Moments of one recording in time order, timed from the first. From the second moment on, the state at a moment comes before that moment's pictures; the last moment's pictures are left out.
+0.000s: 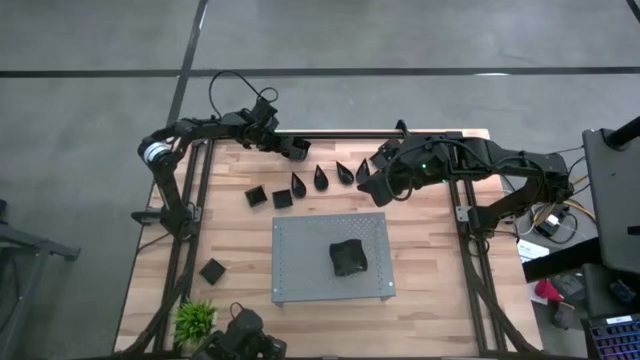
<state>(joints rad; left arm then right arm) 0.89 1.80 1.12 -0.37 0.21 -0.45 0.02 1.36 1.61 -0.88 0.06 0.99</state>
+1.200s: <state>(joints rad) 0.82 1.45 1.12 -0.37 0.13 -0.42 0.02 1.38 1.61 -0.85 0.25 1.08</state>
